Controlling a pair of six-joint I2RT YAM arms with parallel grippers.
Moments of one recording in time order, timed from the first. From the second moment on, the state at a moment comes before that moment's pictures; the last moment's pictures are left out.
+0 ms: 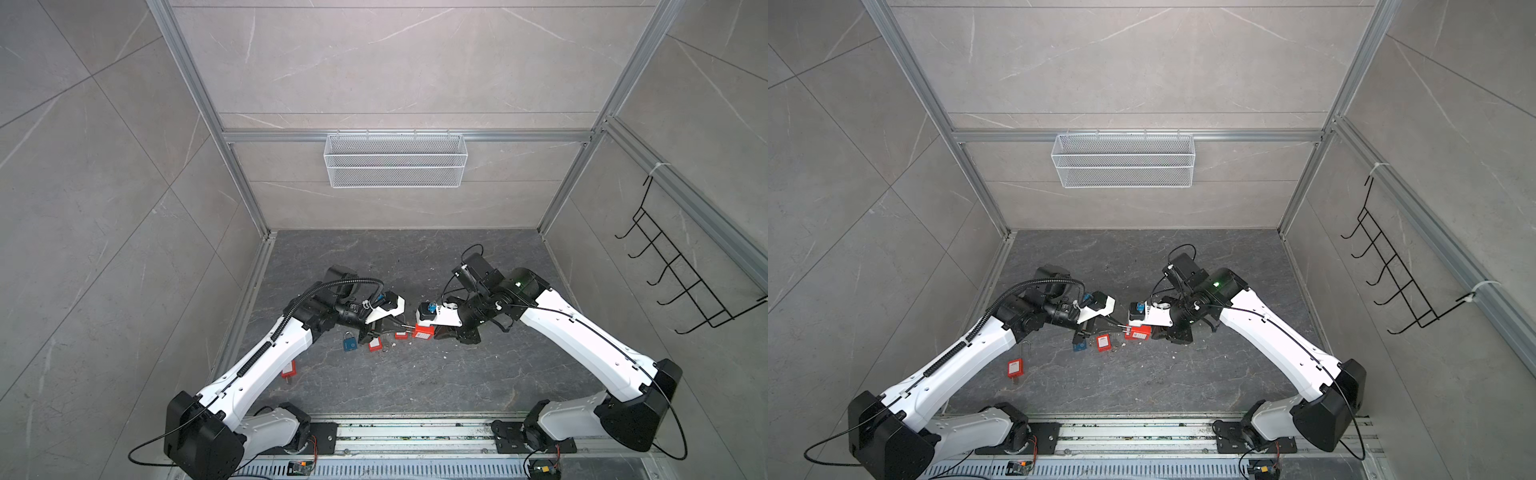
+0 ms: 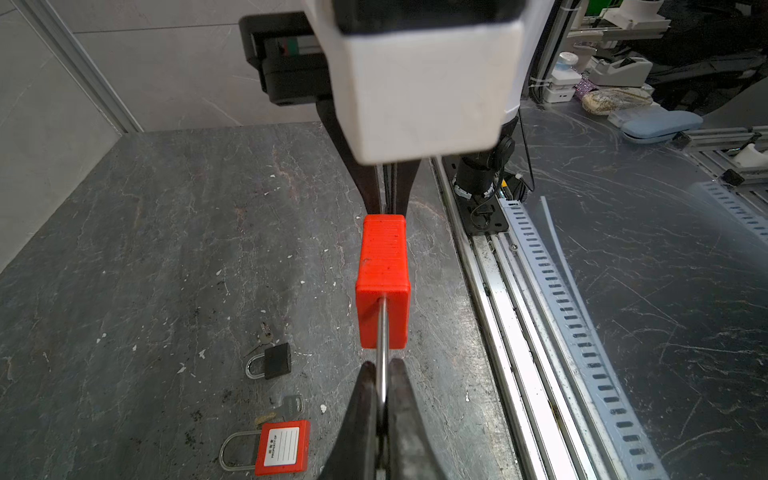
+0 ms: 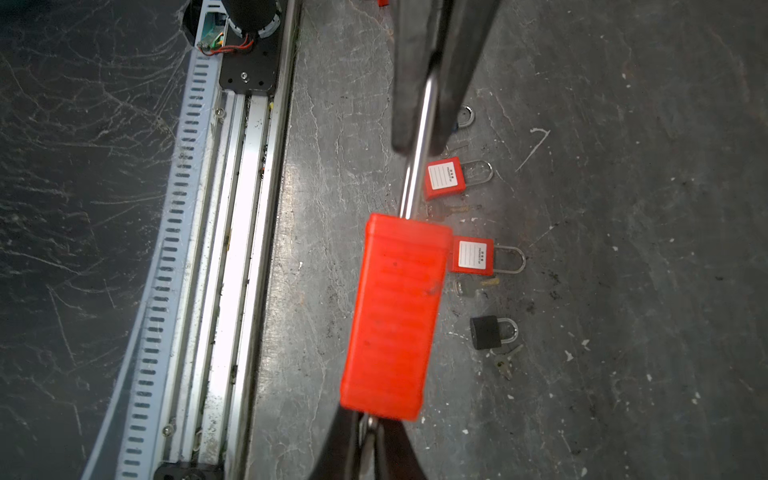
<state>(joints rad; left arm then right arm) -0.56 1.19 1.03 -0.63 0.98 0.76 0.70 1.40 1.44 -1.21 -0.47 -0.88</state>
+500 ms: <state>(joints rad) -0.57 1.08 0.98 -0.66 0.92 0.82 0.65 1.41 1.41 -1.20 -0.62 -0.96</state>
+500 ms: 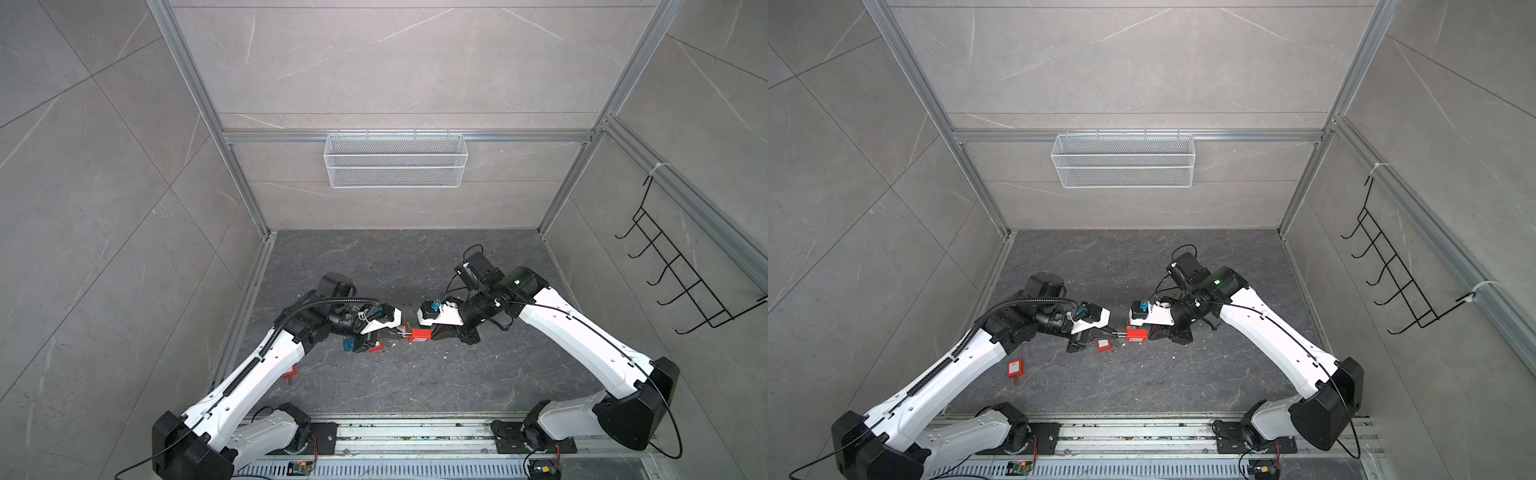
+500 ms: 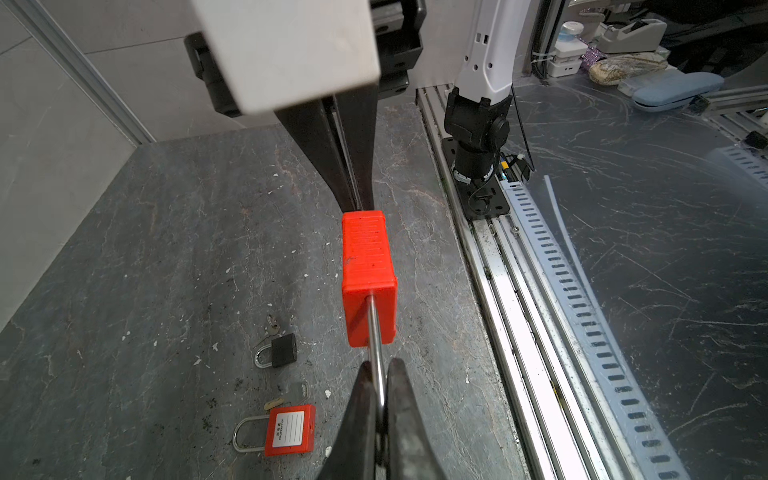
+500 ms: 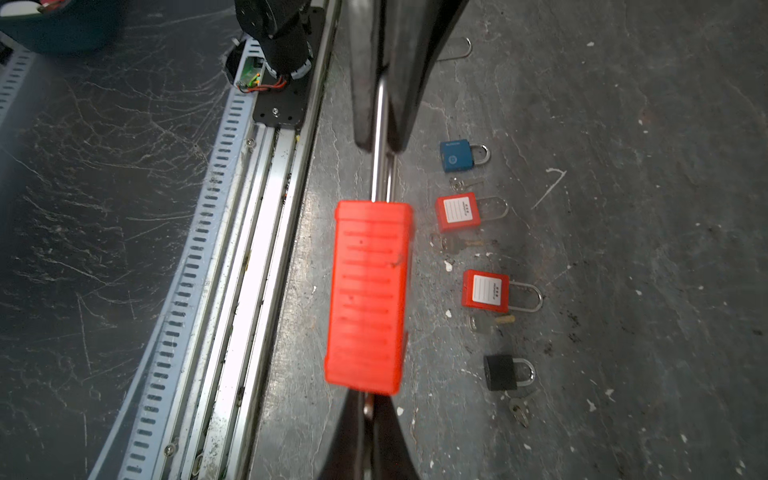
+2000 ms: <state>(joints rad) -0.52 1.36 1.19 -0.94 0.89 0.87 0.54 1.23 1.13 -0.94 -0.24 -0.52</state>
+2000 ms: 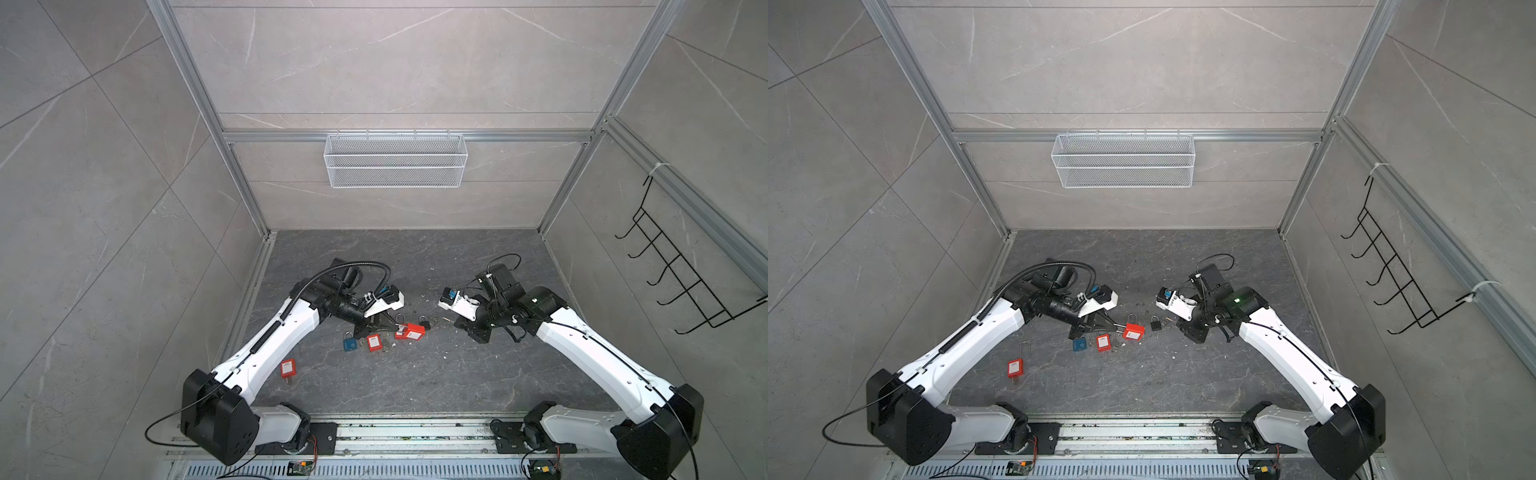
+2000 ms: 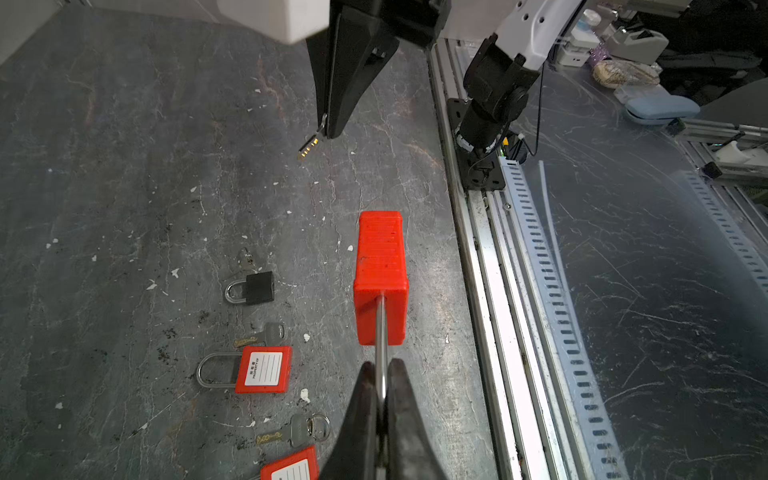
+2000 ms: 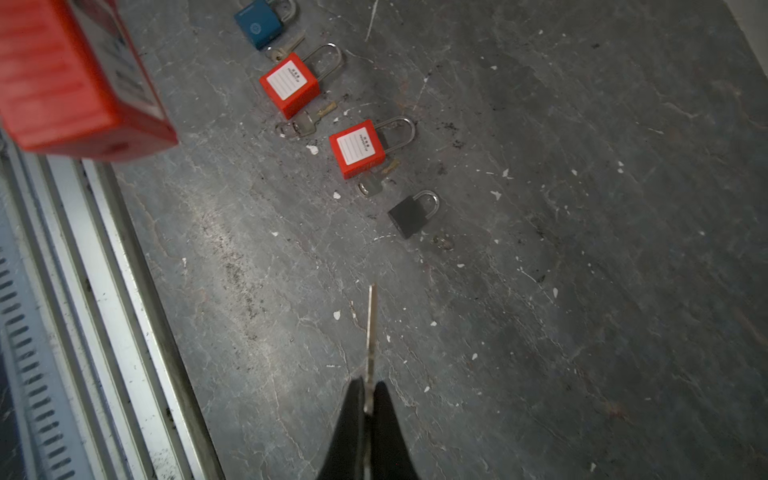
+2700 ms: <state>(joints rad) -0.73 2.00 1.68 -1.29 0.62 0.96 0.49 1.06 0.99 -0.84 0.05 0.19</state>
